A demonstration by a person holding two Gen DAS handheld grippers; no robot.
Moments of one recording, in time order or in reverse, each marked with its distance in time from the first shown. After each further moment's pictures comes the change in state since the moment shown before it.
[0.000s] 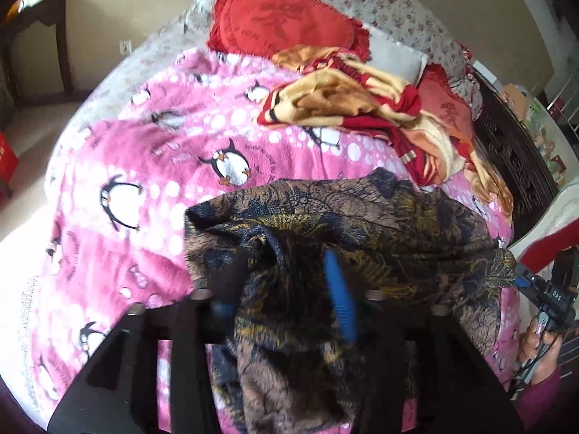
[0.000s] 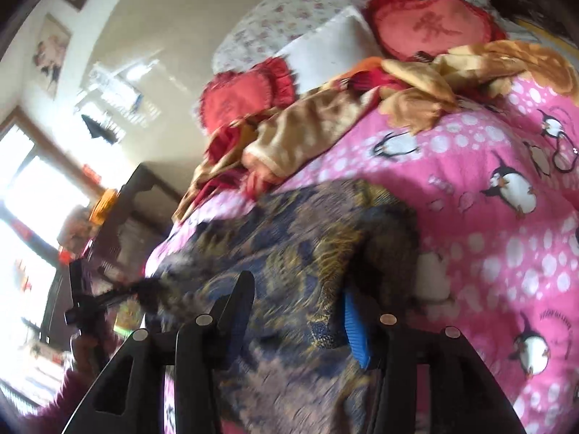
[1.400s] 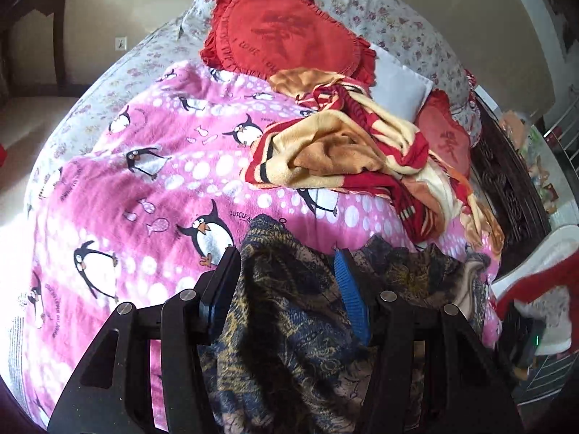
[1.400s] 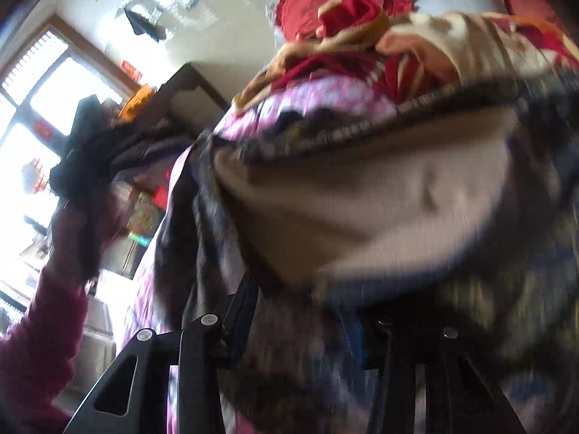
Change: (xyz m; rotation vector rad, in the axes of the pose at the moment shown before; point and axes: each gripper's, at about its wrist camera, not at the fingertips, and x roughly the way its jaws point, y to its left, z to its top) left arm 0.035 0.004 0.066 -0.066 0.000 -0.058; right arm 0.143 0.100 -0.014 -0.234 0.252 0.105
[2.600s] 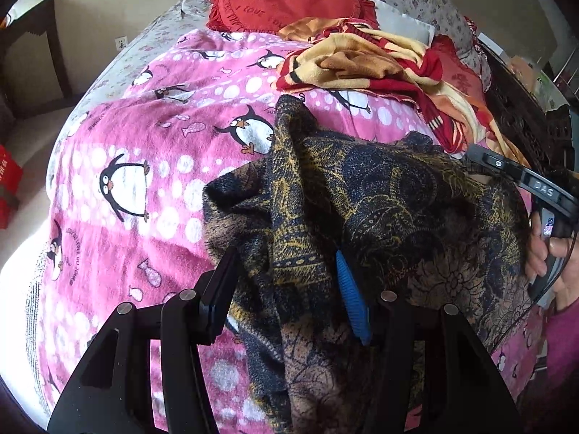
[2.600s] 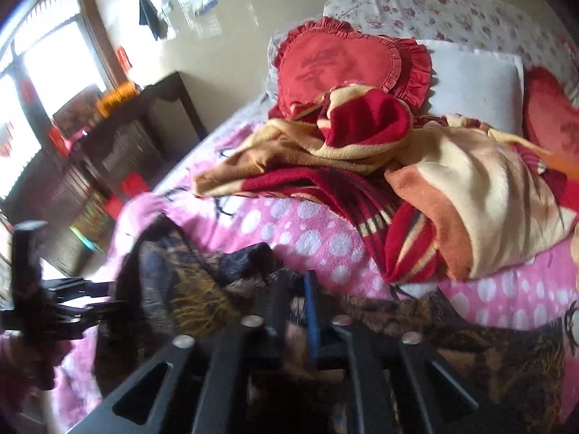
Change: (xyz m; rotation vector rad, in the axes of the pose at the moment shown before) left arm 0.001 0.023 -0.076 0.125 0.087 0.116; right arm 0.016 0.008 0.083 -0.198 -0.096 -0.176
